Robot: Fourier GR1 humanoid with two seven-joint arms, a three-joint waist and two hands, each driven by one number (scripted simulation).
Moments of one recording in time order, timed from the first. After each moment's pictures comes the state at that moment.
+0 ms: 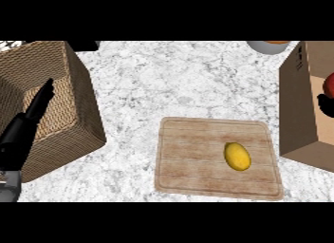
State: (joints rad) left arm -0.08 0.42 -0.05 -1.66 -0.11 0.06 0.07; right arm -0.43 -0.44 -0.12 -1.82 1.17 0.35 0.69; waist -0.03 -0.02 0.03
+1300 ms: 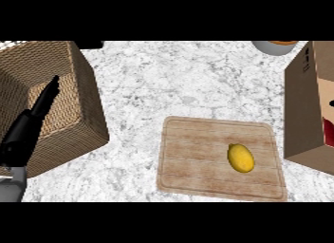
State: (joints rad) left arm -0.11 0.38 -0.03 -1.64 -0.14 0.02 0.04; right arm -0.43 -0.40 -0.57 -1.37 0.66 0.13 0.19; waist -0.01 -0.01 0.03
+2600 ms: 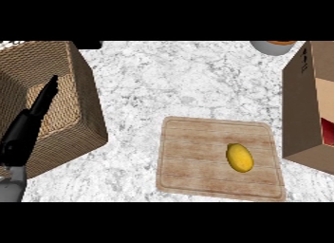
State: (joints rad) left arm -0.11 0.35 0.00 -1.65 -0.18 0.00 0.05; right arm -0.32 -0.60 -1.10 -0.89 0.19 0.08 -0.38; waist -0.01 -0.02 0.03
